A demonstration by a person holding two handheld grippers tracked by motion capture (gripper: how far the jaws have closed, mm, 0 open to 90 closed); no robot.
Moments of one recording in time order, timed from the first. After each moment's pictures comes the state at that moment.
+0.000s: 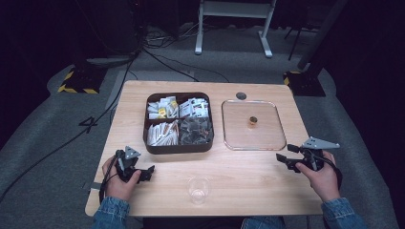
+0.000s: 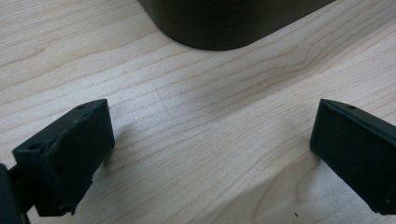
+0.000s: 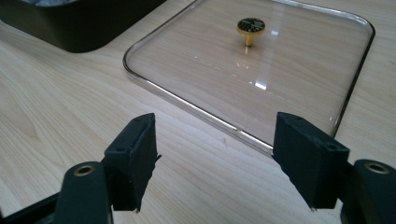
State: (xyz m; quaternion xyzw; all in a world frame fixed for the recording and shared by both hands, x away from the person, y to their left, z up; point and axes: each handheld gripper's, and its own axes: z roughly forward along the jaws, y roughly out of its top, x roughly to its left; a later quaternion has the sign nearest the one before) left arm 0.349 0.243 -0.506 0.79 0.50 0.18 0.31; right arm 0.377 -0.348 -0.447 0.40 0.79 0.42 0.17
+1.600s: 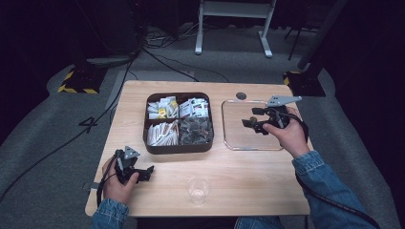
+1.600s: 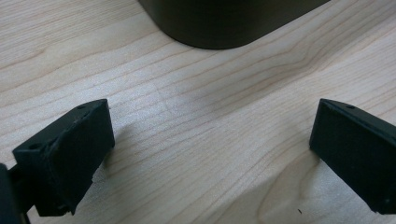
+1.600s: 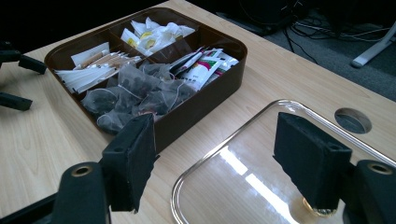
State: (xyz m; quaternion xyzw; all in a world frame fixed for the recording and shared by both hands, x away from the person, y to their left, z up) left arm 0.349 0.245 -0.506 0.80 0.49 0.18 0.31; right arm 0.466 -0.234 -0.365 0.29 0.83 0.45 0.15
